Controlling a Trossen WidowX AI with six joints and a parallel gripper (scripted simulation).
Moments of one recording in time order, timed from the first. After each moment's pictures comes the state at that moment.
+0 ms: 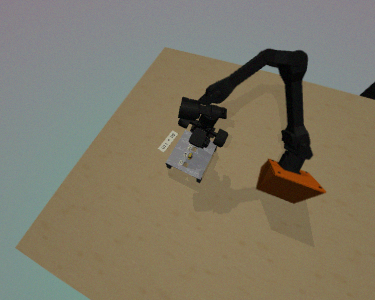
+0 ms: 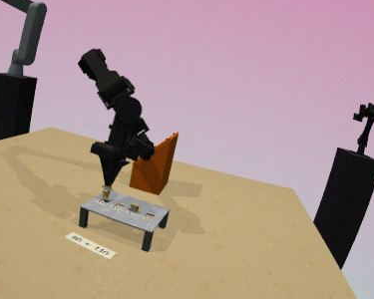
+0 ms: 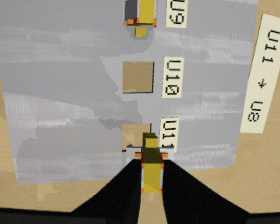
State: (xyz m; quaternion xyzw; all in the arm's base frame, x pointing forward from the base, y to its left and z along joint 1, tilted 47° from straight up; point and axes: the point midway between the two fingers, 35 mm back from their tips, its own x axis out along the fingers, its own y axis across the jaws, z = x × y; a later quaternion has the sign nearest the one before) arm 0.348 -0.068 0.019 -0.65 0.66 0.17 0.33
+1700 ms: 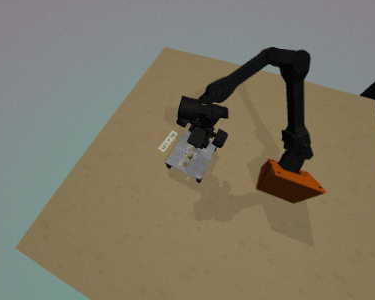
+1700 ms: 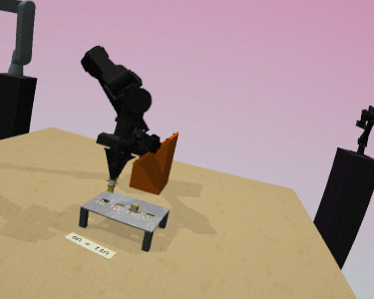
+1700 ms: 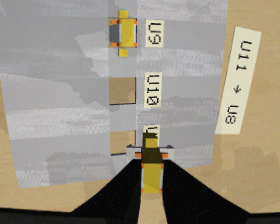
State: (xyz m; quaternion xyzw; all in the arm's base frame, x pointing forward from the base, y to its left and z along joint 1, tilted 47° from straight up) arm 0.355 -0.046 0.024 -0.66 0.65 0.16 0.34
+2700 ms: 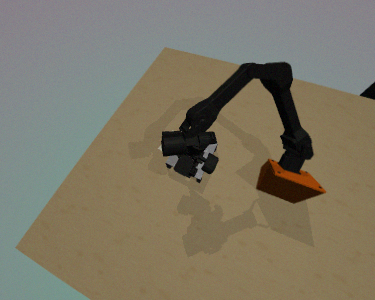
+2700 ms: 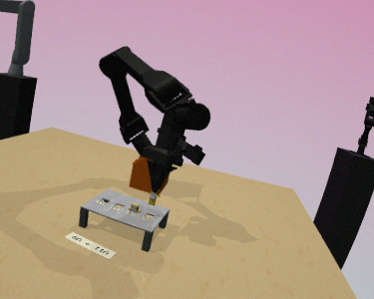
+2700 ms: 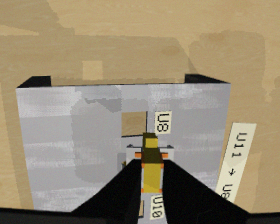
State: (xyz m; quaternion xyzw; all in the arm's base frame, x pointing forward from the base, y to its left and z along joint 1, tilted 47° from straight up) arm 0.371 0.025 -0.052 -0.66 0.65 0.16 0.33
